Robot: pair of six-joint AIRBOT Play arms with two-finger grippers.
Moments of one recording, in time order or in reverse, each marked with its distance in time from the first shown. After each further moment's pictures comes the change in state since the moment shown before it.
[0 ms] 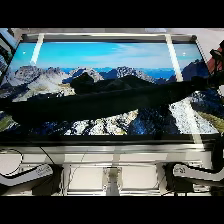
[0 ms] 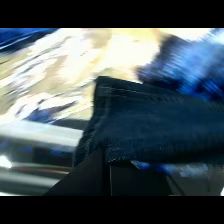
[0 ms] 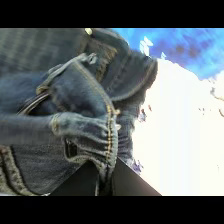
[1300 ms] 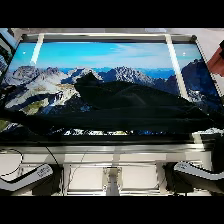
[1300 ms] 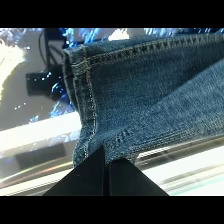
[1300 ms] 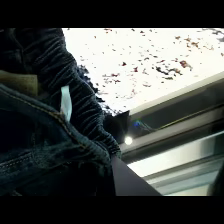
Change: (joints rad) left arm 0.025 0.080 -0.236 -0.119 -0.098 0.304; right arm -0.479 0.083 -0.376 -0.143 -0.012 -0.059
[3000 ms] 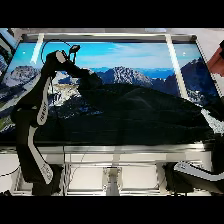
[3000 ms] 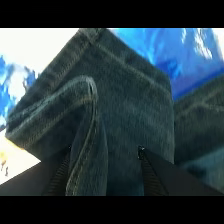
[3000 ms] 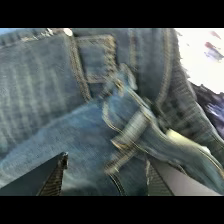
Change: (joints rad) left arm -0.803 -0.833 0.987 -0.135 0.256 -0.634; right arm 0.055 0.009 0.033 0.352 -0.080 0.027
